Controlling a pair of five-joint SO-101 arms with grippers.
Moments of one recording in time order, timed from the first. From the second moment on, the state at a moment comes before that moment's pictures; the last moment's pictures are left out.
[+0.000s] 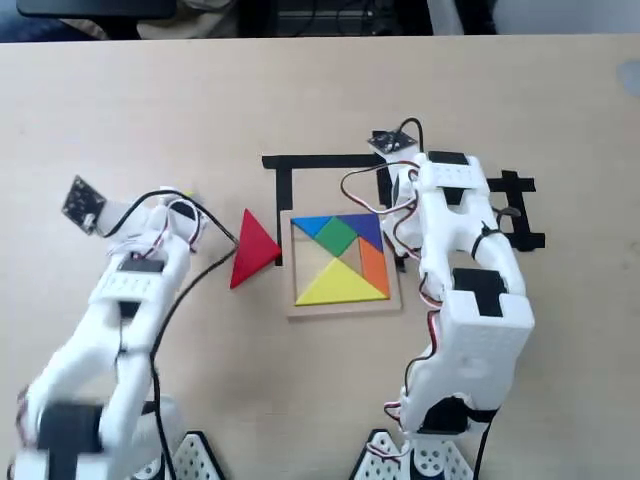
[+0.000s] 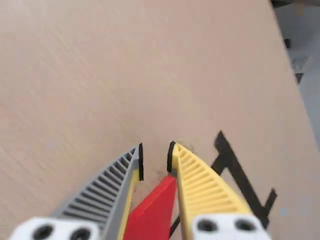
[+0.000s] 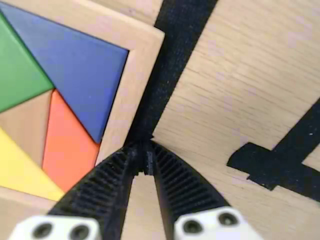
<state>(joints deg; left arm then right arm) -2.3 -14.4 60.4 8.1 61.3 2.5 24.5 9.0 68.7 28.7</state>
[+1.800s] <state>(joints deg) 17.8 9.9 29.8 46.6 65.8 2.5 24.5 9.0 68.7 28.7</state>
